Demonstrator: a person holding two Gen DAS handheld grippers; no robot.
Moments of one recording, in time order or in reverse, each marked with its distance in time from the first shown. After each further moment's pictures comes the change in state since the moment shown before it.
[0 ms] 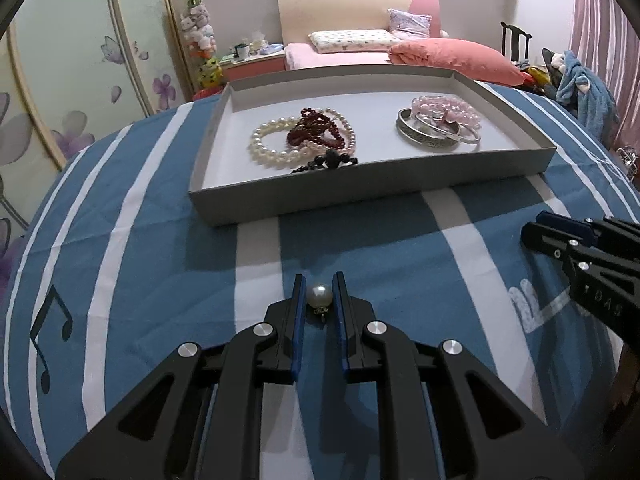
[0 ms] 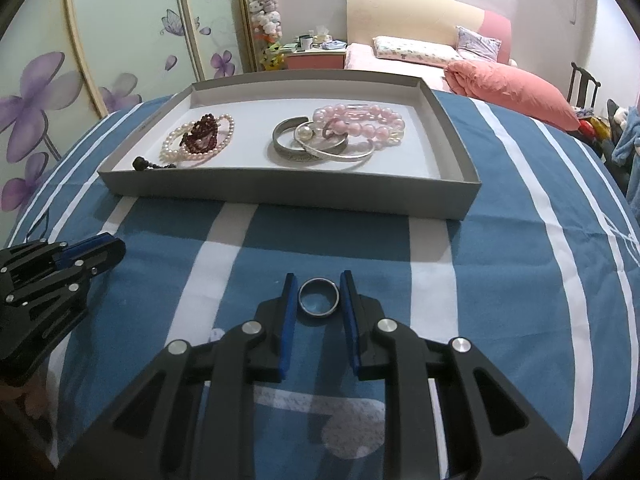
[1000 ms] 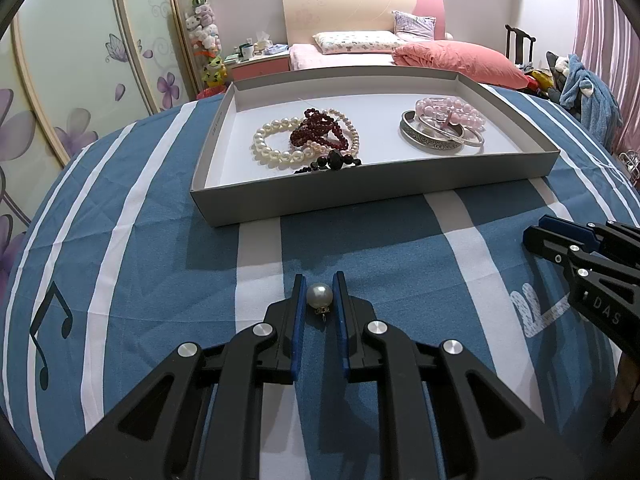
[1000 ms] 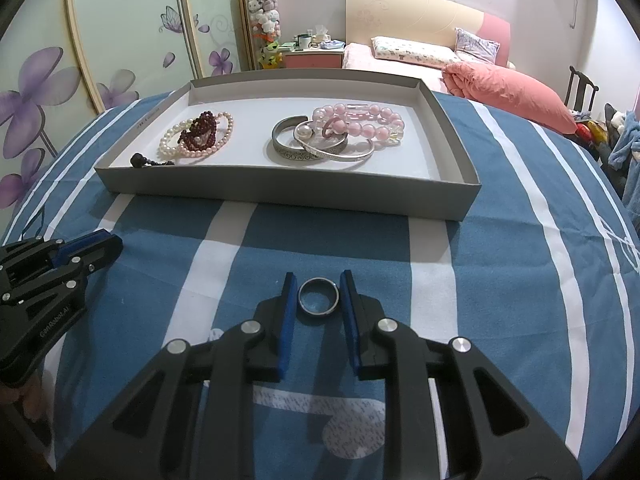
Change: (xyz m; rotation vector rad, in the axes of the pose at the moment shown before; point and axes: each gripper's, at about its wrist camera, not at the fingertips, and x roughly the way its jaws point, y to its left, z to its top) left arm 0.003 -0.001 0.003 -0.011 0.001 0.008; right arm 0.001 0.002 0.000 -0.006 0.001 -0.009
